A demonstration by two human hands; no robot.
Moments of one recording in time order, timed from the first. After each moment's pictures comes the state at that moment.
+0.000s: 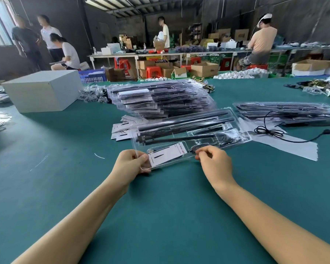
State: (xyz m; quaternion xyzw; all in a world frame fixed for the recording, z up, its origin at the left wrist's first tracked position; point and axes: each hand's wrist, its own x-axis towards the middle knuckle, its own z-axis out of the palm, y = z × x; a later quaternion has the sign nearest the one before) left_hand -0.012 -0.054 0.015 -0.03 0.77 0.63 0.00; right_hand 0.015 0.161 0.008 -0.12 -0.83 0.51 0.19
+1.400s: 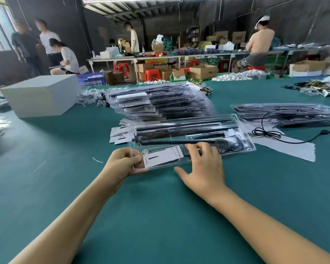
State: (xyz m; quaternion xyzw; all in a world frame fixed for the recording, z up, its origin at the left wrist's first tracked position) left_hand -0.014 -0.064 0.028 0.02 0.73 0.68 0.01; right_hand 0.020 0.147 0.002 0.00 -0.96 0.13 0.25
